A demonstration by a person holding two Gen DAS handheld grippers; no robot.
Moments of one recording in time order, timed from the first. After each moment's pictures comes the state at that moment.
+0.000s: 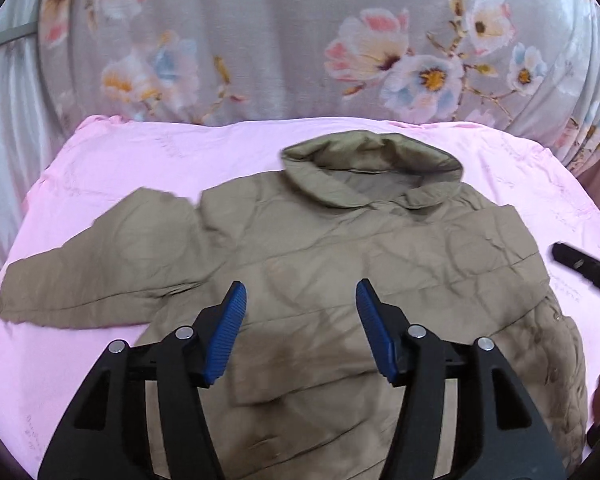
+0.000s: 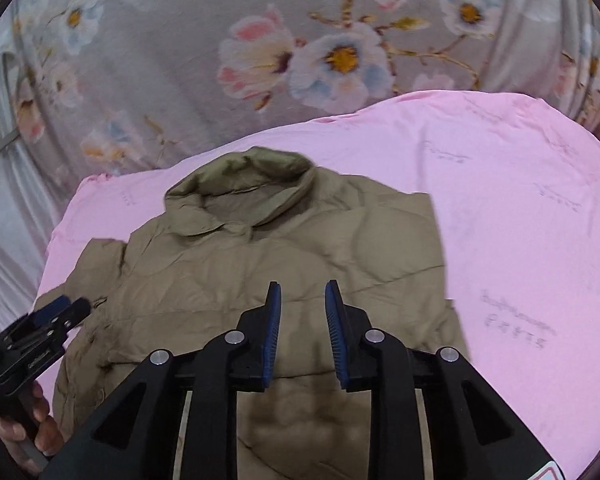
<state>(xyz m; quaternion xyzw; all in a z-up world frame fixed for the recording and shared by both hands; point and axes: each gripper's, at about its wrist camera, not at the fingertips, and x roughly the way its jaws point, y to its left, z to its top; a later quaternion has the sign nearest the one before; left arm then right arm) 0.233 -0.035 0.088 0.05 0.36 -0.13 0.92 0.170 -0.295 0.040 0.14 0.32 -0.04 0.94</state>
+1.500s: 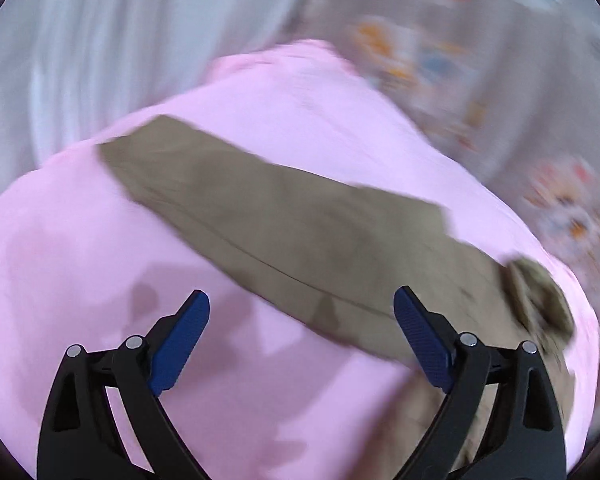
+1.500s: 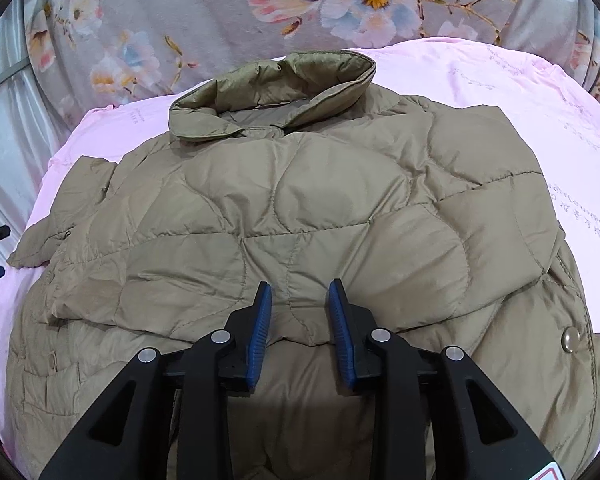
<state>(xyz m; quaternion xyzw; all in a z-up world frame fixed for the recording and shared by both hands) 0.231 0.260 0.065 -0.22 0.38 0.11 0.89 0.148 -0.238 -0.029 0.12 0.38 -0.04 0.92</state>
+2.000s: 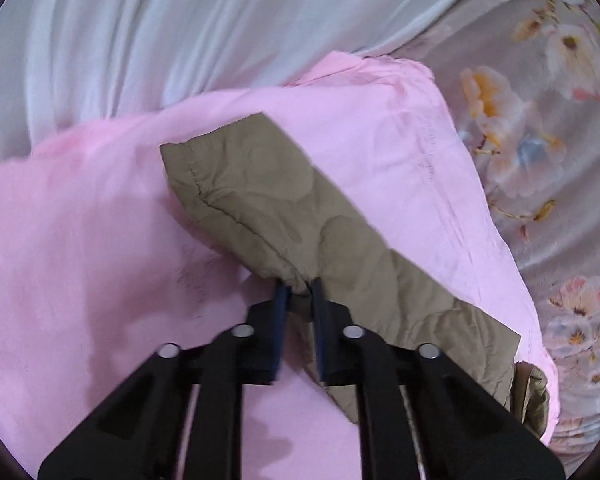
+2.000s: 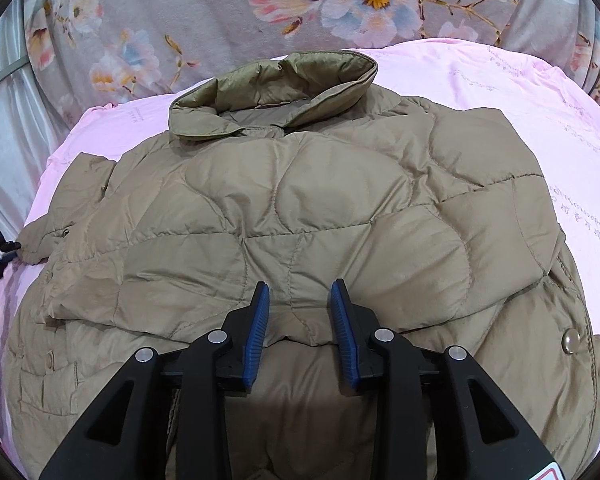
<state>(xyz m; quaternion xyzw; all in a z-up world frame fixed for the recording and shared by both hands) 0.288 0.365 0.043 -0.33 0.38 0.12 0.86 0.148 -0.236 -0.028 0.12 0.38 -0.04 0.91</state>
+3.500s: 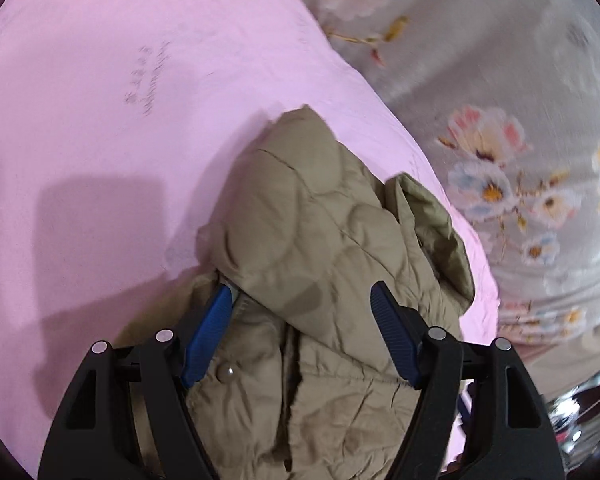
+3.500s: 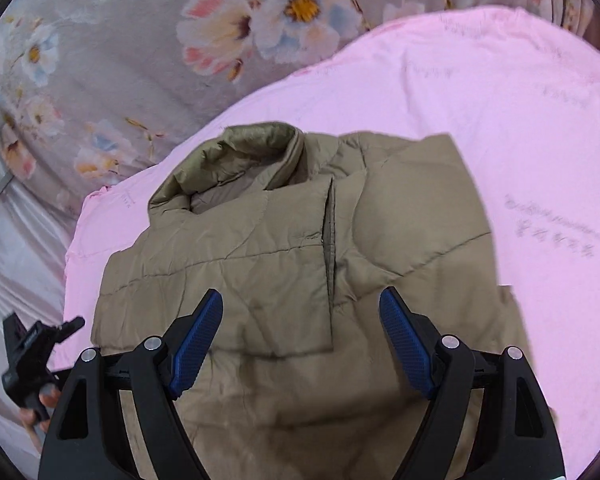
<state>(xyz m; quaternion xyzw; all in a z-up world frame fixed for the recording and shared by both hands) 0.260 0.129 0.037 -0.36 0.45 -0.11 0.81 0.179 -0.325 0.016 0.27 0.37 -0.03 0.89</state>
